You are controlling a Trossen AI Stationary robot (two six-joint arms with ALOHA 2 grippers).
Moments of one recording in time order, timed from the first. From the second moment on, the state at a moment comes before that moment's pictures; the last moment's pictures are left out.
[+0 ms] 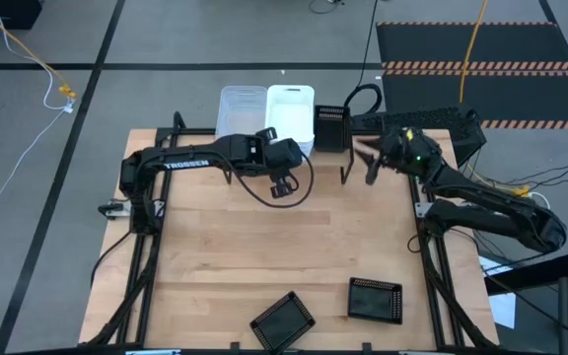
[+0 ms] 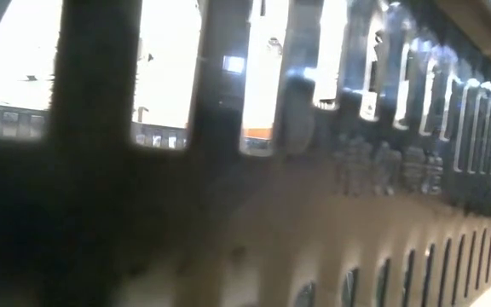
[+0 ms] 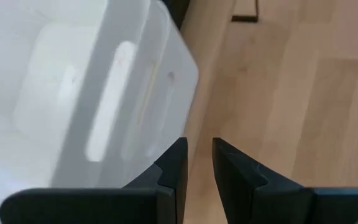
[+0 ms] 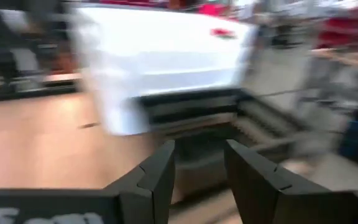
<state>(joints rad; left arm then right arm) 0.13 1.87 1.88 -1.05 -0.40 0.05 -0.68 0.76 0.38 0.26 -0.12 -0.12</state>
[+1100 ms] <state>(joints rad) -0.66 1.76 1.25 -0.12 -0.38 -0.58 -0.11 0.64 0.37 -0.17 -0.21 -0.10</state>
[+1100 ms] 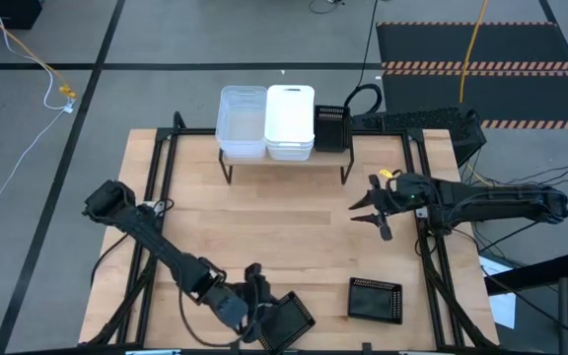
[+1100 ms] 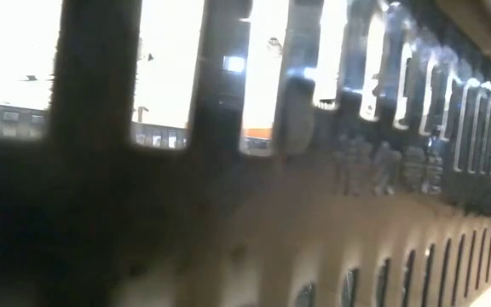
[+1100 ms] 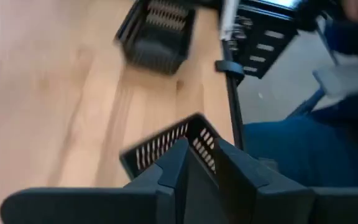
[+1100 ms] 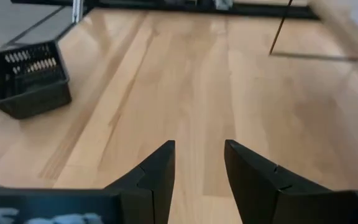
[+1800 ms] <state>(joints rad) -0.66 1.76 1.25 -0.25 -0.48 -0.60 0.31 1.05 0.38 0.24 -0.15 -0.41</state>
